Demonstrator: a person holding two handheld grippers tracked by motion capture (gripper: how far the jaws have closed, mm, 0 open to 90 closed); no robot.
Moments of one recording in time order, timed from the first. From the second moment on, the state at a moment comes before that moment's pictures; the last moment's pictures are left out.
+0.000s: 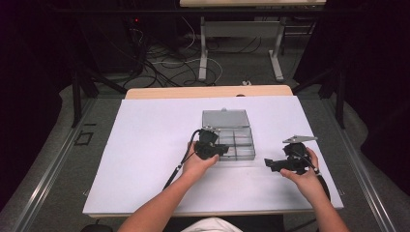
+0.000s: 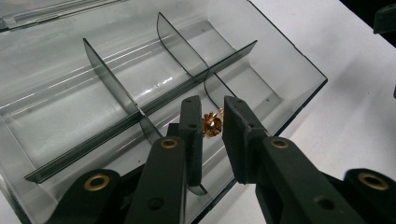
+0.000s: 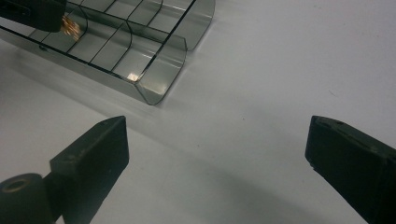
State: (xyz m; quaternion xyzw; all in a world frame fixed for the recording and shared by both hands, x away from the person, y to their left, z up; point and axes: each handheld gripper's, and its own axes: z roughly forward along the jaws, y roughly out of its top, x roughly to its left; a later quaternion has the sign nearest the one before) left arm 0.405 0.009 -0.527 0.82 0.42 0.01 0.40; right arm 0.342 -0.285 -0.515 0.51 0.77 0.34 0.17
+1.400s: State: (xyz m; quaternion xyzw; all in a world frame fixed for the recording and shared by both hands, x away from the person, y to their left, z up) left arm 0.402 0.047 -0.506 0.80 0.43 0.04 0.42; right arm 0.342 -0.284 -0.514 0.51 0.77 0.34 0.17
